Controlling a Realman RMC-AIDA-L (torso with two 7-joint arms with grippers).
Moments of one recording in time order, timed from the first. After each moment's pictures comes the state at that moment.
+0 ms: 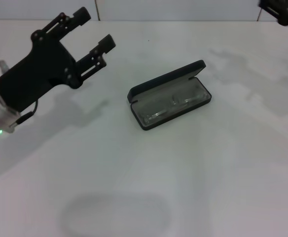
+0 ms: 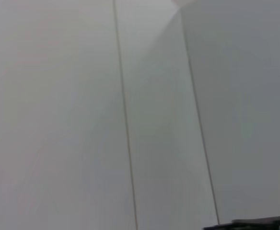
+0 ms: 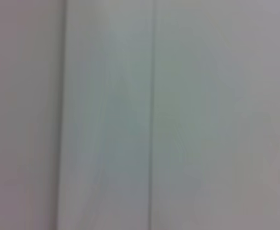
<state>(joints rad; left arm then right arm) -0.41 -2.08 0.99 0.41 1.12 1.66 -0.71 0.53 2.01 -0.87 -0.73 -1.36 -1.31 1.17</state>
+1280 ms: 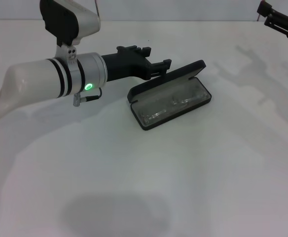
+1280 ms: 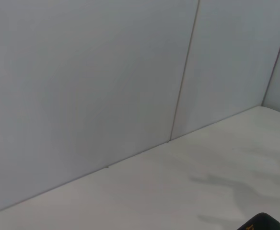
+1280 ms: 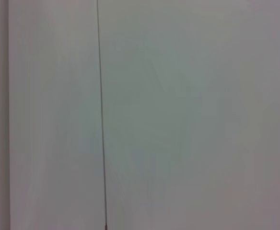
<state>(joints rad) -0.76 -2.10 1.39 0.41 1.31 0.75 -1.36 0.51 2.02 -0.85 -0.52 -1.21 -1.27 0.98</state>
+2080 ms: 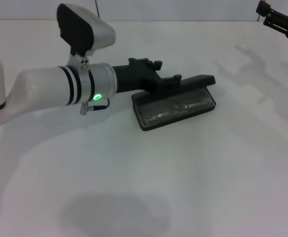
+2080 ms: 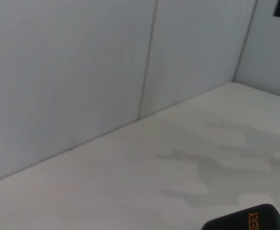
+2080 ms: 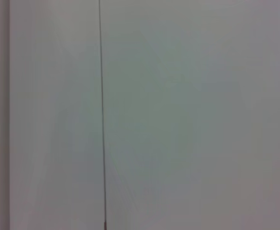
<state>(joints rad) -0.76 -2.10 1.51 0.42 1.30 0.75 -1.38 0.52 2.02 -0.85 -0.52 -1.22 -1.26 0.98</state>
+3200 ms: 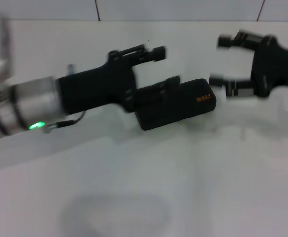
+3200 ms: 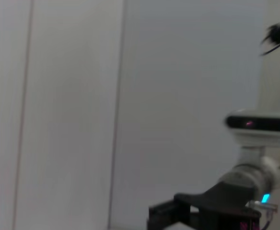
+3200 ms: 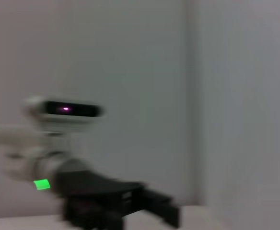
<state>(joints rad) -0.45 -2.04 1.36 0.63 1.15 1.49 -1.07 0.57 1.94 -1.05 -0.63 -1.49 -1.62 1.13</state>
